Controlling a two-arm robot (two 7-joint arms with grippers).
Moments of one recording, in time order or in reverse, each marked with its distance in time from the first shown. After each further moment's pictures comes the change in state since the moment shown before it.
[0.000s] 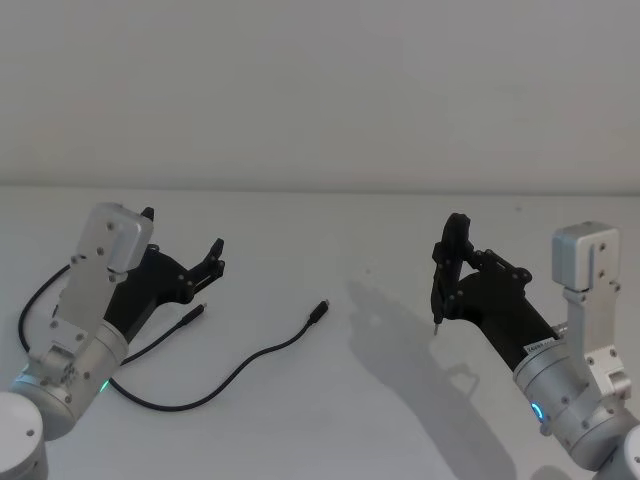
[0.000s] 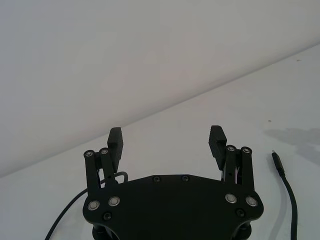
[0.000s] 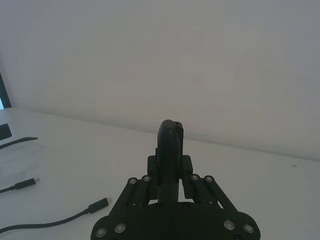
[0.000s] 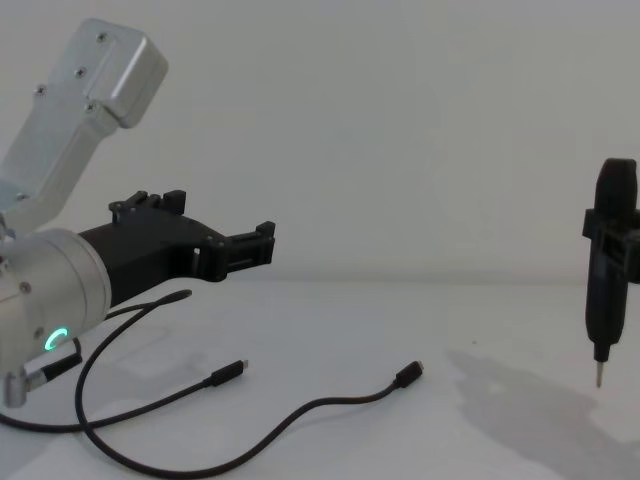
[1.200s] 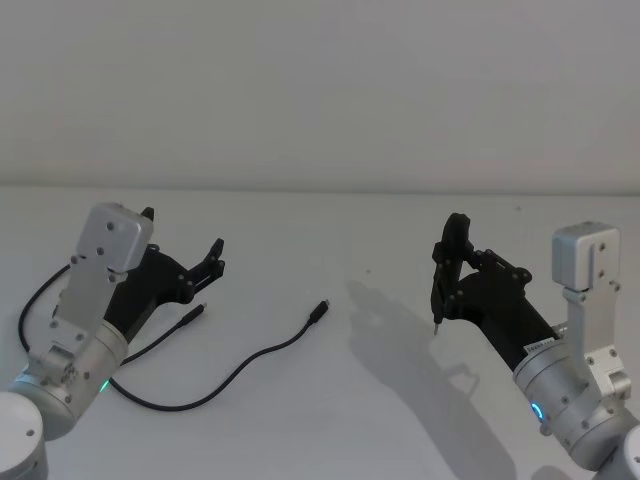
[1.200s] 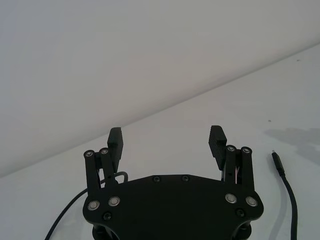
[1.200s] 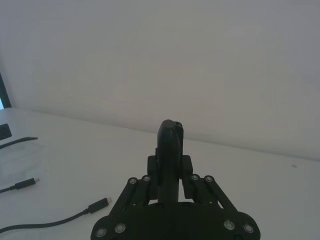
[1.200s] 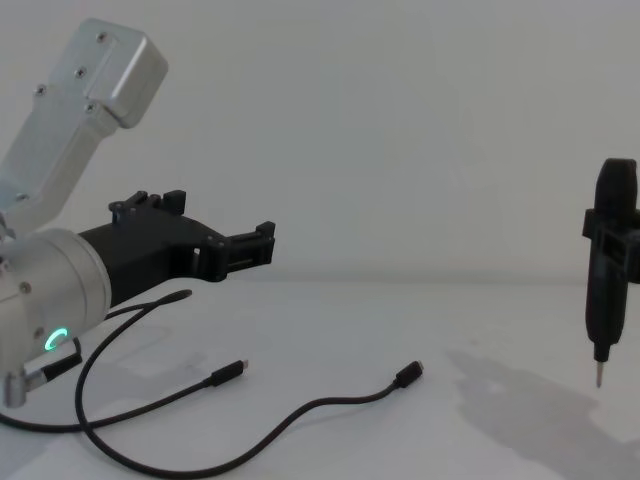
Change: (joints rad) left arm 0.000 0.000 0.000 0.000 0.000 0.000 0.000; right arm 0.000 0.000 0.000 0.000 0.000 0.000 0.000
